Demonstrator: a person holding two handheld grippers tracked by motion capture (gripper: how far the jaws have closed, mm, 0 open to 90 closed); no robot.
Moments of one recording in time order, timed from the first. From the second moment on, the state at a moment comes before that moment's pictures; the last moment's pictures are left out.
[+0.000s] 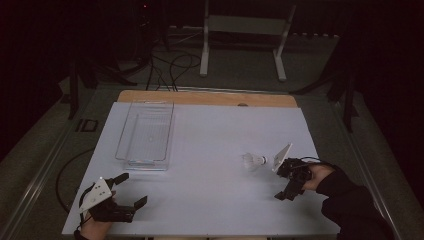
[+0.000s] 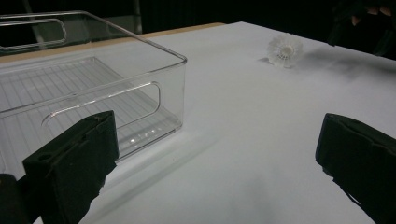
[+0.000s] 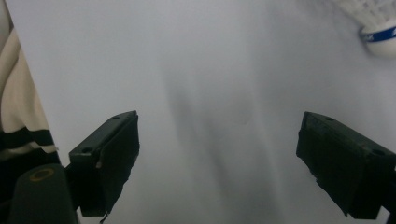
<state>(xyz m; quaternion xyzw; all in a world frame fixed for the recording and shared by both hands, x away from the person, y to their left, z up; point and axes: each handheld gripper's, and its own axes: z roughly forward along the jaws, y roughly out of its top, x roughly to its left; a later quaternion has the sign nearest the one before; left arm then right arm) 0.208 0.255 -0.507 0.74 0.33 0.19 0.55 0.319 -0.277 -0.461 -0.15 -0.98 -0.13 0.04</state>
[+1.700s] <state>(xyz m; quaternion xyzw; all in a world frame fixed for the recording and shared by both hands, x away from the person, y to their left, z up) 0.209 0.255 -0.509 0.74 0.33 0.19 0.55 0.384 -0.265 -0.462 -0.02 -0.99 -0.11 -0.12</state>
